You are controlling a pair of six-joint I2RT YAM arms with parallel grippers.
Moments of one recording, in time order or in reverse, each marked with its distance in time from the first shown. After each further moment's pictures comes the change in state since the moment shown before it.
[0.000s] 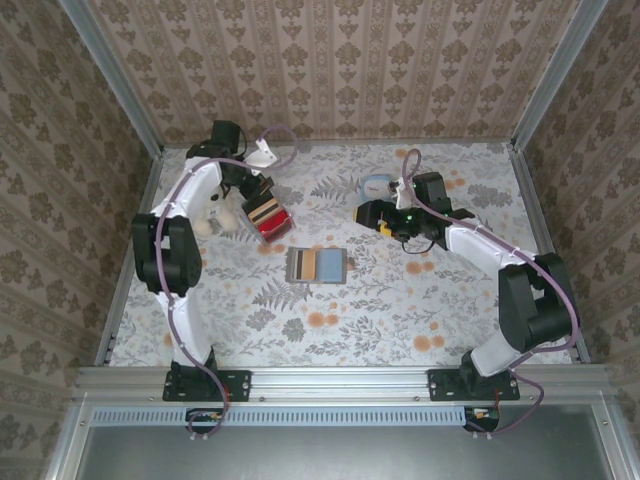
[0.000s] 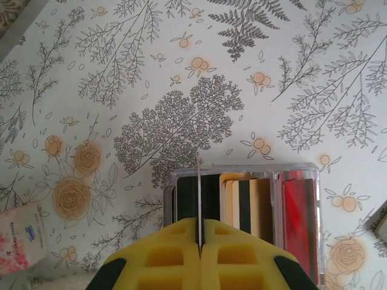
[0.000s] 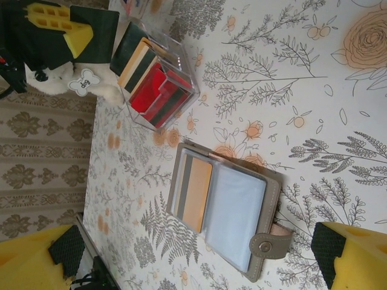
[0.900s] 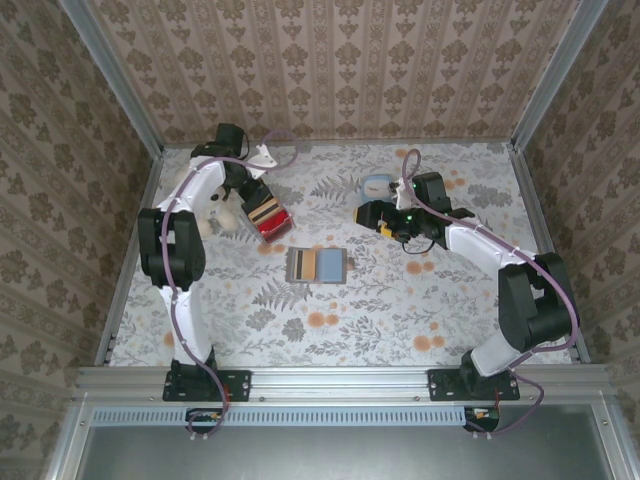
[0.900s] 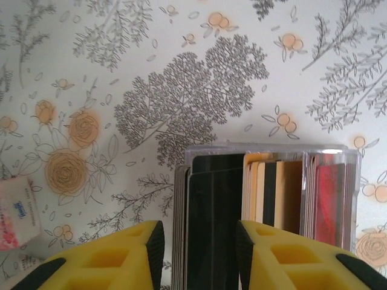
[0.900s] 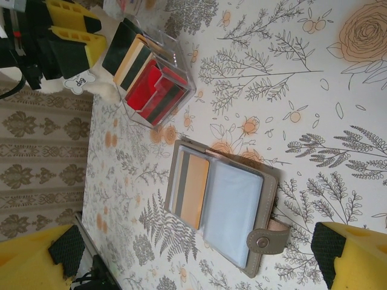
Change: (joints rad) left arm 0.000 0.046 0.022 -0.019 -0.082 -0.042; right arm 0.000 0.000 0.007 -0.021 0.003 -0.002
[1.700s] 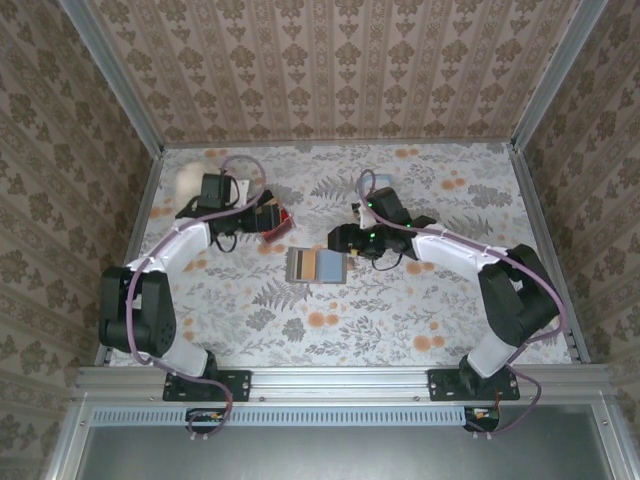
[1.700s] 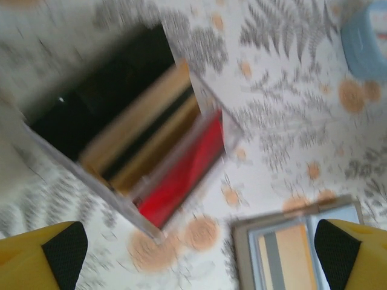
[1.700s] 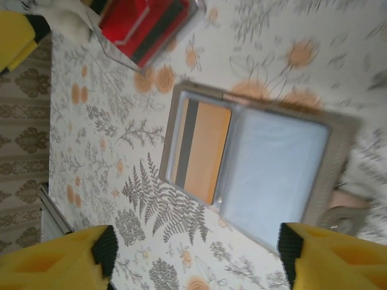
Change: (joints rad) left arm -0.043 -0.544 -0.800 0.483 0.080 -0.892; right arm 0.282 0.091 0.046 -0.049 0.186 0.087
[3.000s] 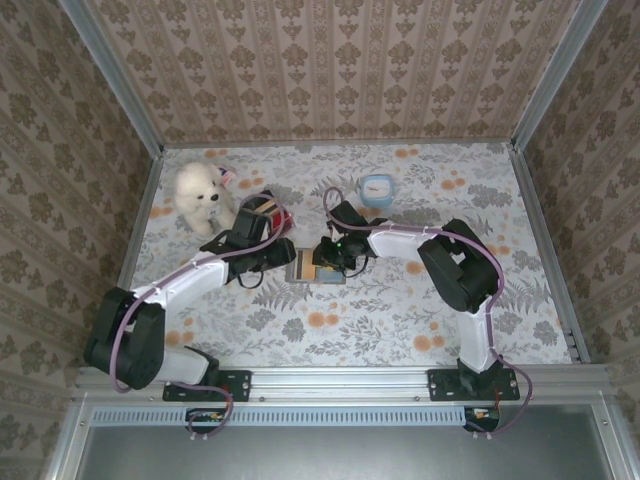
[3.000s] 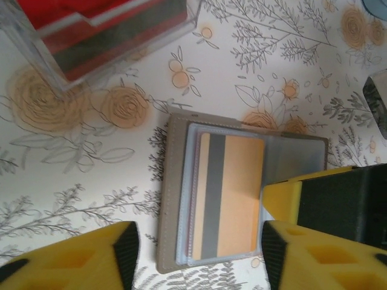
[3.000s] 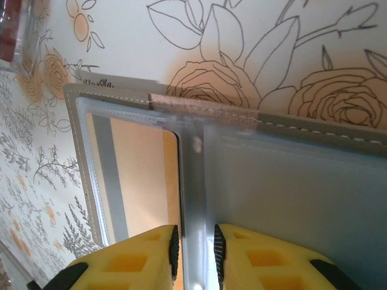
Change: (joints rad) left arm -0.267 -0.138 -0.231 0.059 -0.158 -0.433; right arm 0.105 0.347 0.197 -0.029 0.100 0.150
